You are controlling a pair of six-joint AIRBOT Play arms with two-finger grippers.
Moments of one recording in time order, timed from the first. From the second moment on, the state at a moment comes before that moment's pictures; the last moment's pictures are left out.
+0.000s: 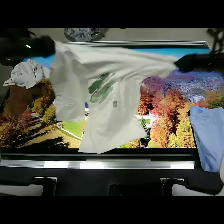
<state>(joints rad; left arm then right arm) 0.01 -1.62 1.94 0.98 -1.09 -1.43 -0.27 -1.50 1.69 -0.95 1.18 0.99</state>
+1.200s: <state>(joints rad) 0.18 -1.93 1.71 1.07 -1.45 -1.47 -0.12 -1.41 1.30 -1.10 1.64 1.01</state>
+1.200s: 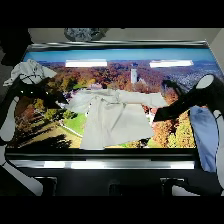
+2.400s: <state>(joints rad) 0.14 -1.92 1.63 0.94 -1.24 -1.36 0.23 -1.35 0.71 -0.69 1.08 1.18</state>
